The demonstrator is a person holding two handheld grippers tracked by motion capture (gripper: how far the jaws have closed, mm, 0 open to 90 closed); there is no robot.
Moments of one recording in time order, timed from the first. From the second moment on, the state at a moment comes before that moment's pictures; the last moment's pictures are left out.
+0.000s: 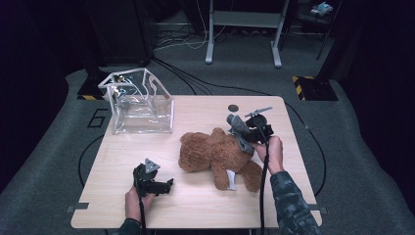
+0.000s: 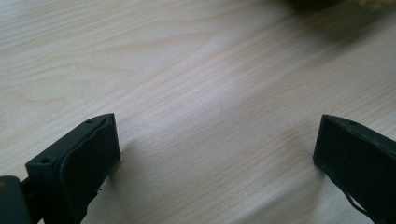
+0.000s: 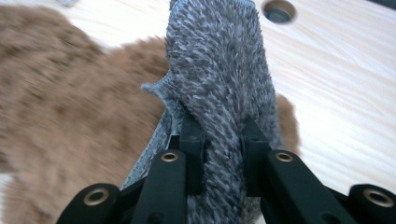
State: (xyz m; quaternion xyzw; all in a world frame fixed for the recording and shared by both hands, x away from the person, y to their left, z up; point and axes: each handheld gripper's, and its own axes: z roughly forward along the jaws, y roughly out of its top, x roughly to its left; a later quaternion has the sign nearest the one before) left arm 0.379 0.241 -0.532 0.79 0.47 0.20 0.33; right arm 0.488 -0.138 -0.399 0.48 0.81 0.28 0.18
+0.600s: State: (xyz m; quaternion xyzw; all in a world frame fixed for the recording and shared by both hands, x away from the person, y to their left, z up) left arm 0.379 0.241 -0.532 0.79 0.47 0.20 0.33; right arm 0.472 -0.172 -0.401 0.52 0.77 0.31 0.17
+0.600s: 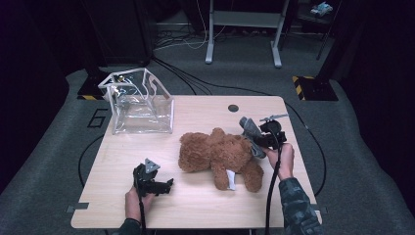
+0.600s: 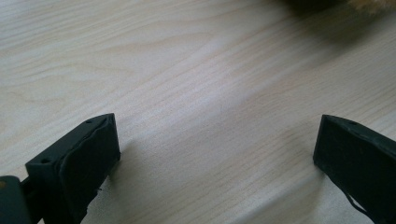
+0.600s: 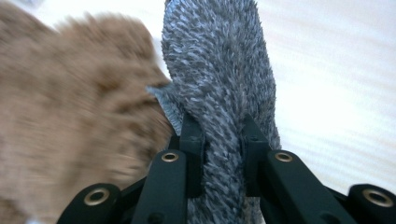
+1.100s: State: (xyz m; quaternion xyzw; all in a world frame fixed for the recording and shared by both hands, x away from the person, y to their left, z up) left arm 0.379 0.242 -0.531 0.79 0.47 0.20 0.33; right arm 0.445 -0.088 -0.375 0.41 0.82 0.35 0.17
